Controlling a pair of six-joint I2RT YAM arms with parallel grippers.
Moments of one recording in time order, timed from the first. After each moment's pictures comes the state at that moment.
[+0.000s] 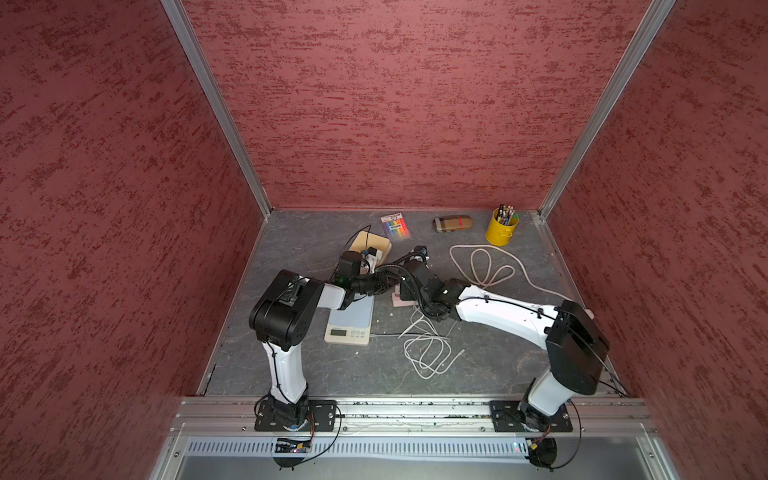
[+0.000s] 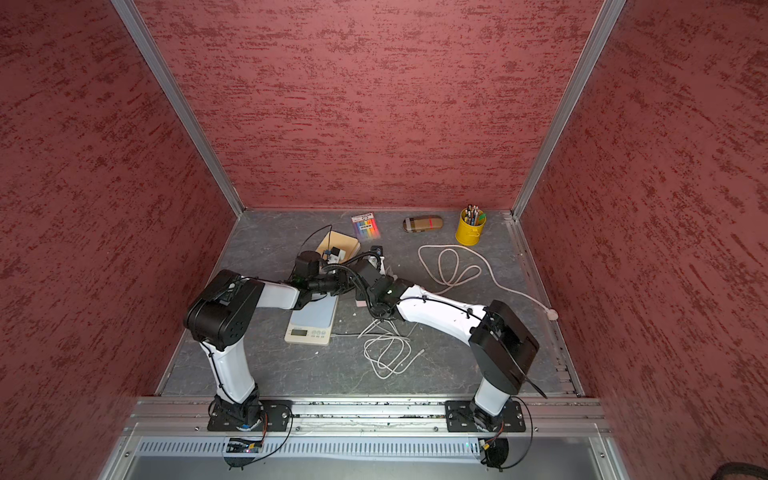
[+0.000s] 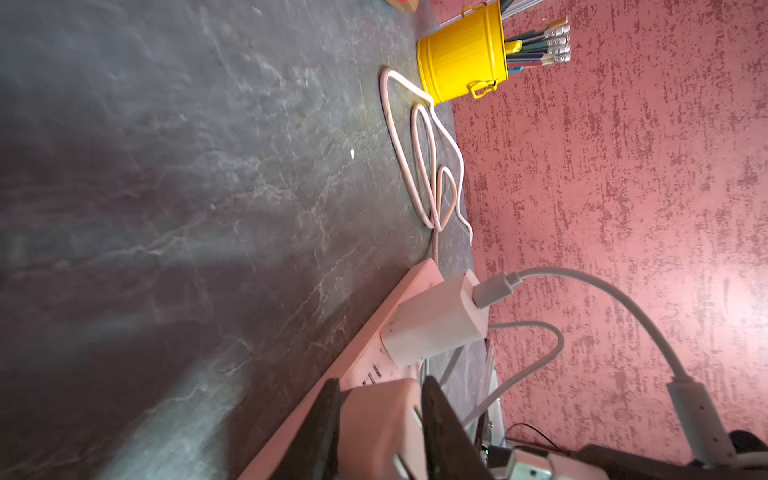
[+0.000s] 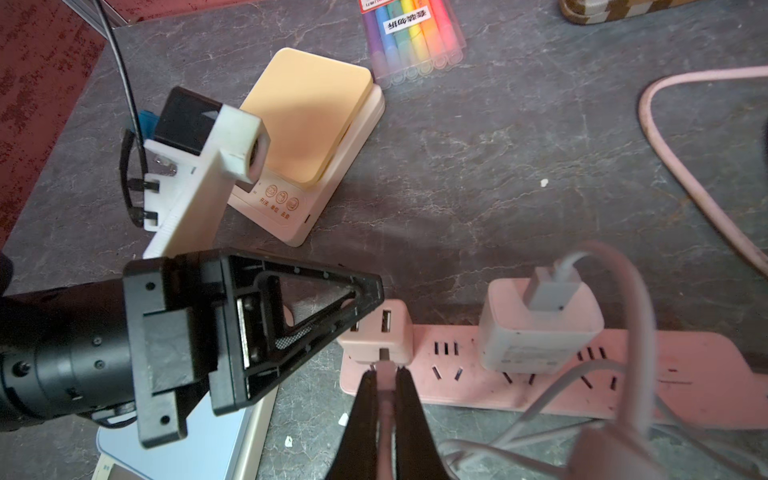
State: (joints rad) left arm -0.36 1.90 0.82 0.57 0.80 -0.84; right arm 0.88 1.68 1.19 -0.33 0.37 0.74
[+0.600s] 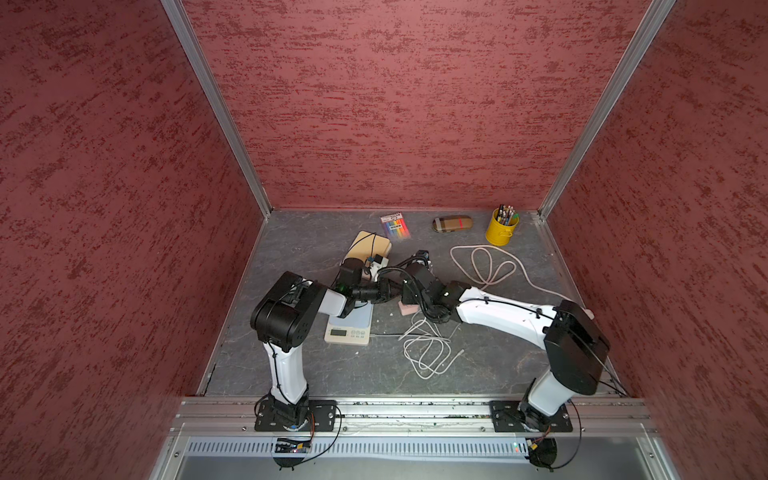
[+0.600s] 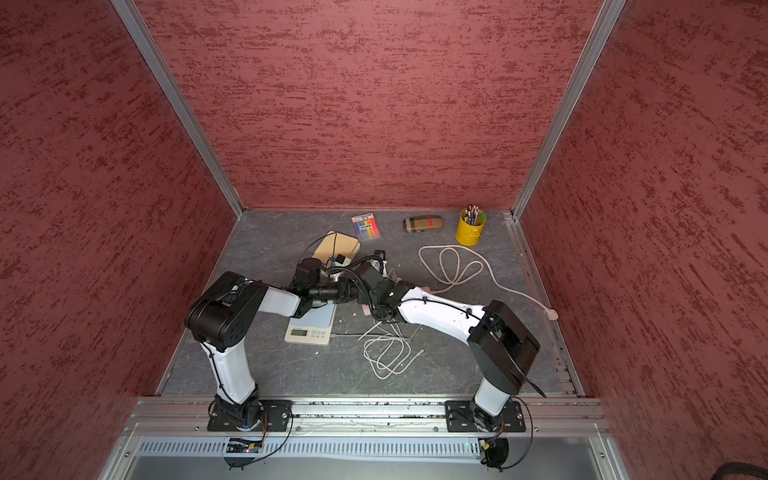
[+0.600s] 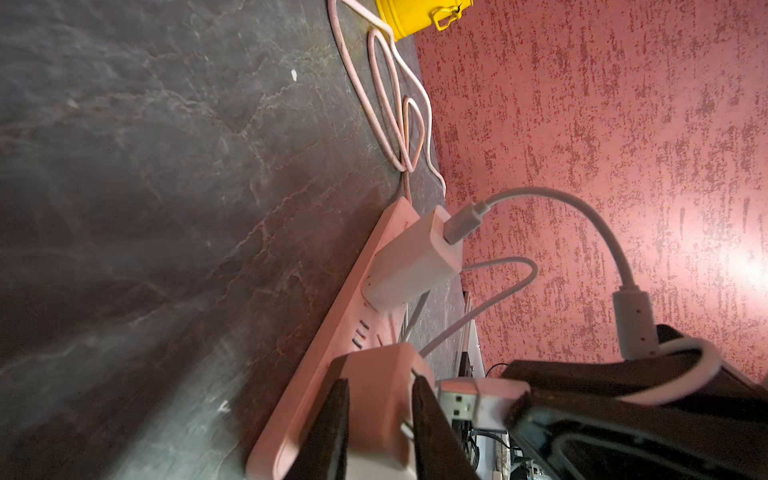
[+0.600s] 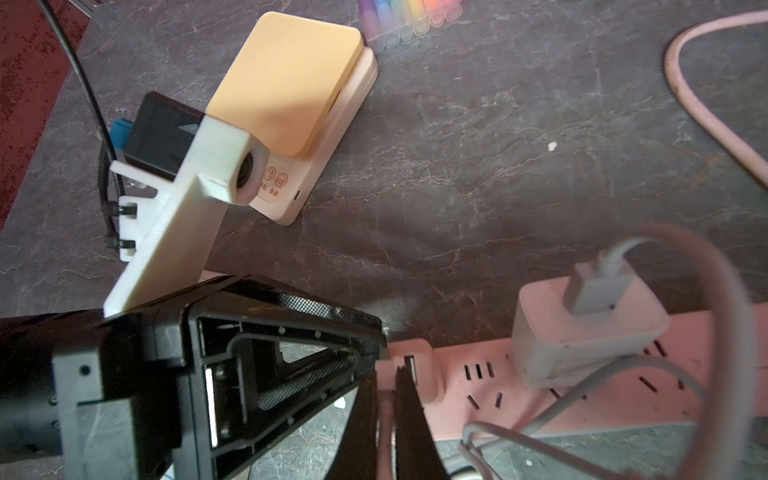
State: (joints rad) left arm -0.39 1.90 0.73 0.67 0.90 -0.82; right arm 0.87 1.67 1.13 -0.32 0.32 0.78
